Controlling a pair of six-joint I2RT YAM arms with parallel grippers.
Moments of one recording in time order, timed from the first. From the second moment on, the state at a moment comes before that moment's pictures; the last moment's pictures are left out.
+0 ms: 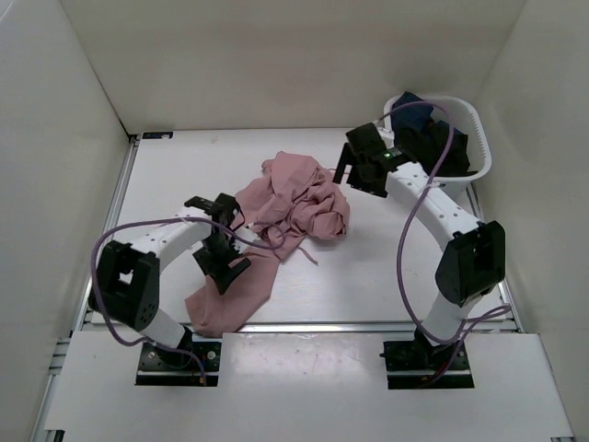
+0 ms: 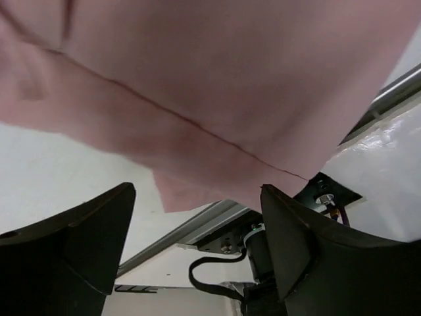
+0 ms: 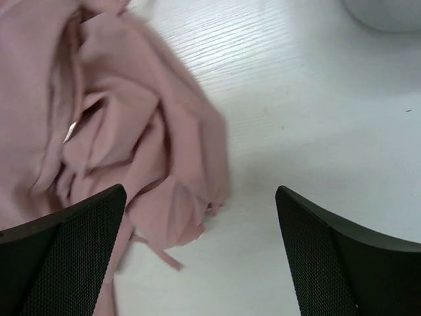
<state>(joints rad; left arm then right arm) -0.40 1.52 1.02 -1.11 0.11 0.49 0.52 1.73 1.60 -0.82 0.32 0.66</state>
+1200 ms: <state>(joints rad) 0.12 1.89 1.84 -0.83 -0.29 0.58 0.55 1.27 1.73 -0.87 -0.25 0.41</state>
